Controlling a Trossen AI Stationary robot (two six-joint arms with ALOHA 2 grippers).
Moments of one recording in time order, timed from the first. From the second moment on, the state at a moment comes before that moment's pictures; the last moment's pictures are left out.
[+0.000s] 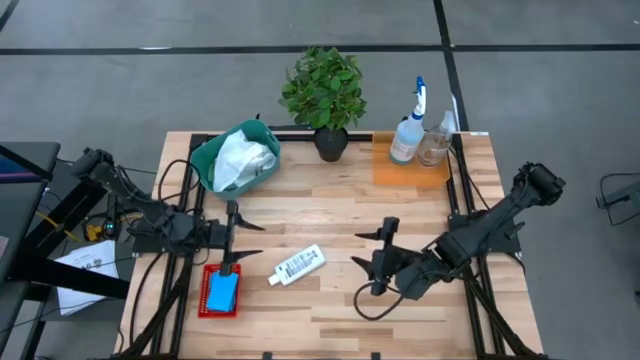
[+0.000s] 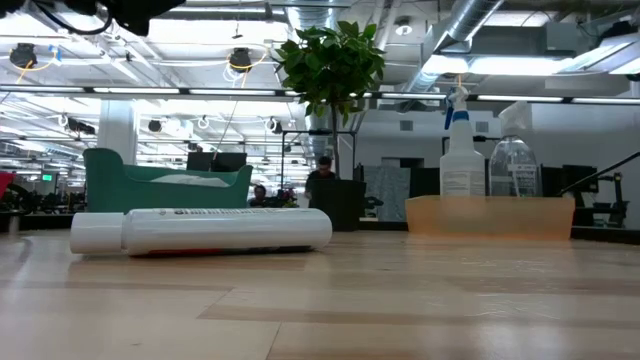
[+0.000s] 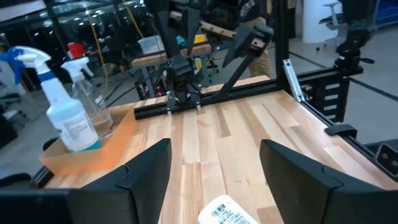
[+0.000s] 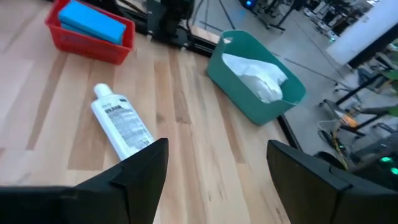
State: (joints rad) left arm -0.57 0.73 0.37 0.28 -0.57 0.15; right arm 0.62 1.44 1.11 -0.36 0.92 0.07
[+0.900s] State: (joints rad) left arm -0.61 0.73 0.37 0.36 -0.60 0.23; right arm 0.48 1.63 1.11 -0.12 0.62 -0.20
